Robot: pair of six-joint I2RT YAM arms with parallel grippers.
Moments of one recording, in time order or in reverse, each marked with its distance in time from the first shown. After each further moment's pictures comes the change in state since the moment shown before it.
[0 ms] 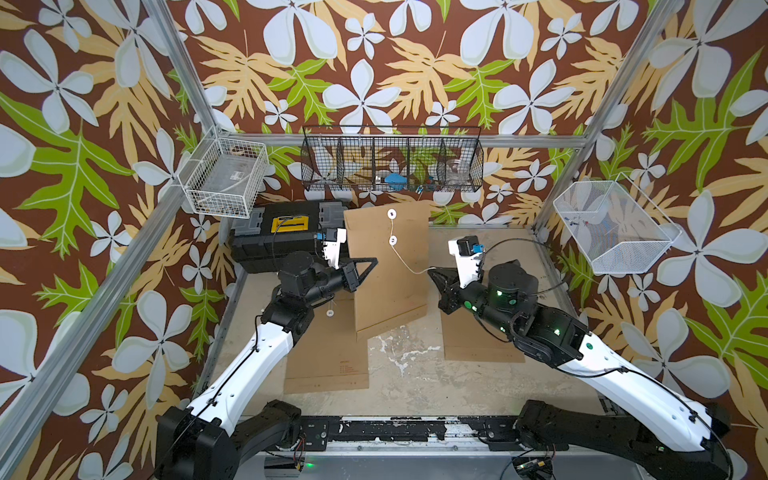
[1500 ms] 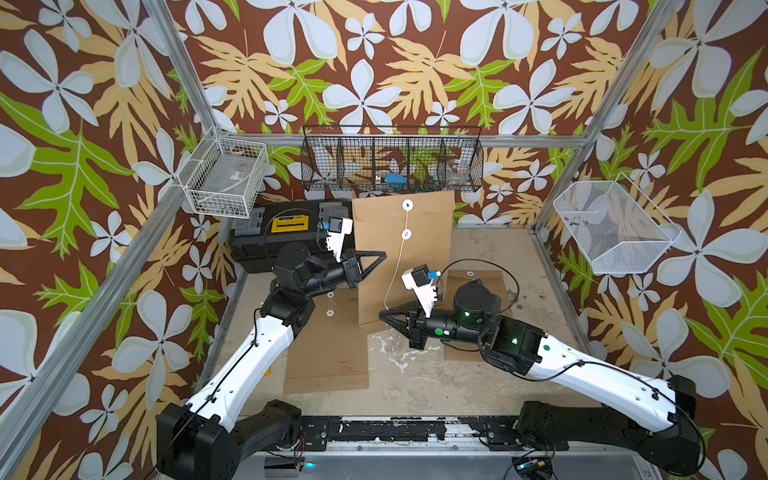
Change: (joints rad) left arm -0.015 0.024 0.084 0.113 0.200 -0.027; right arm 0.093 0.076 -0.179 0.330 -0.447 0.211
